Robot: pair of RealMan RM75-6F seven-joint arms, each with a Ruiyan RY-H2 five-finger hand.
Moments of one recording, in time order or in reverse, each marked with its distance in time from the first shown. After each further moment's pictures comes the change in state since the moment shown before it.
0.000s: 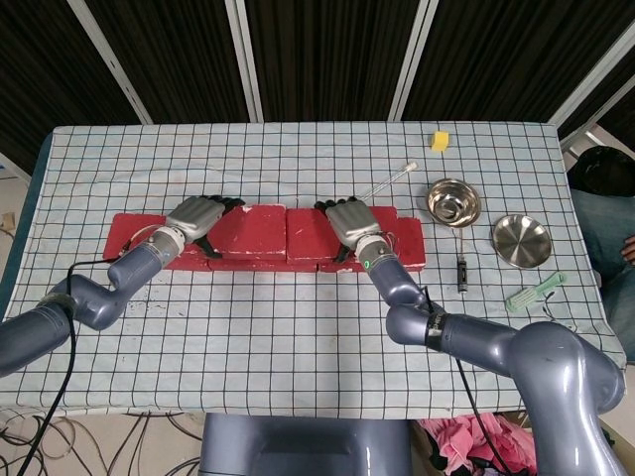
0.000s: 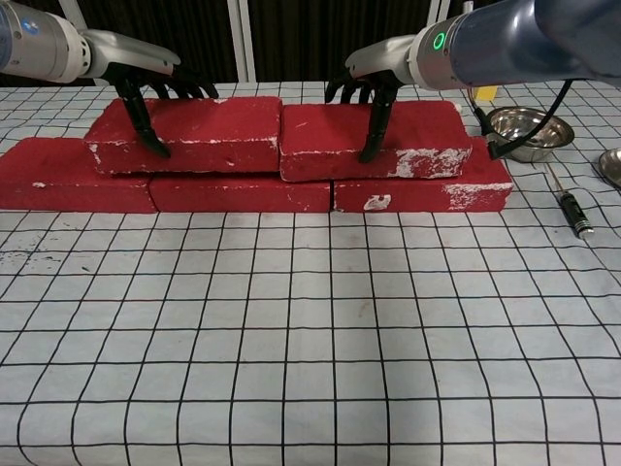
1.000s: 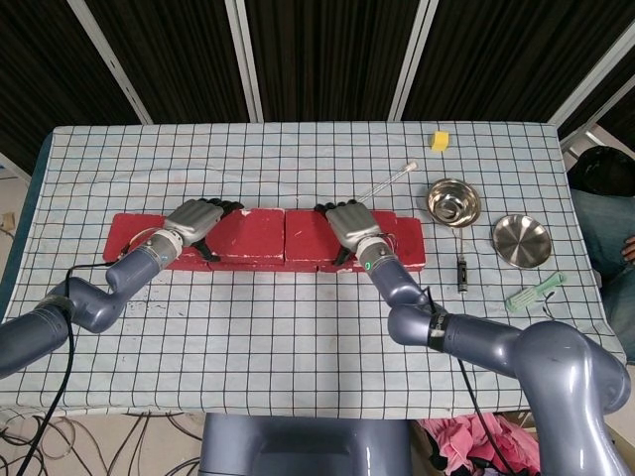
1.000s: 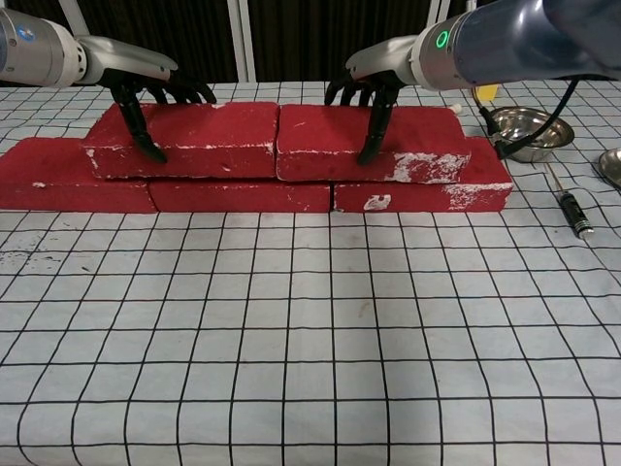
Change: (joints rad) left arm 0.005 -0.002 0.016 0.003 0.013 0.015 -0.008; right arm 0.000 0.018 0.001 -0.030 0.016 -0.013 0.000
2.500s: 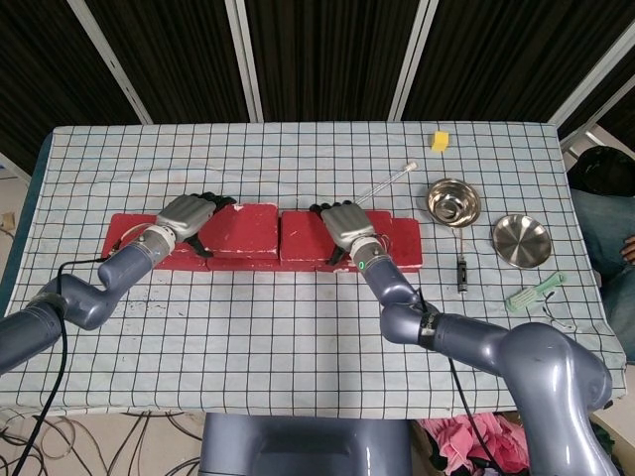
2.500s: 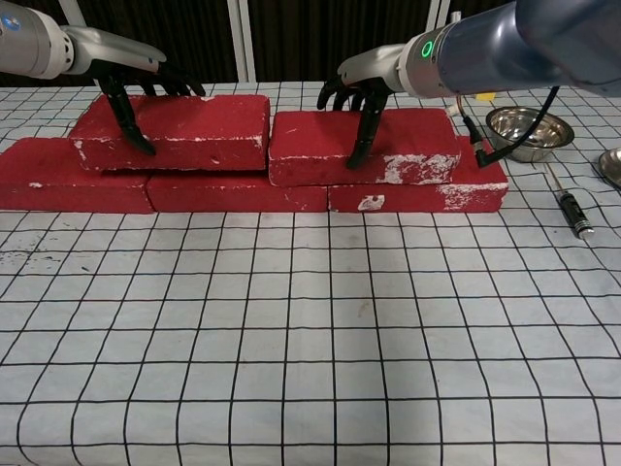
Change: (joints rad) left arm 0.002 0.024 0.009 0.009 0.006 -0.005 -0.012; right arm 0.011 -0.054 0.003 0.069 0.010 -0.018 0.017
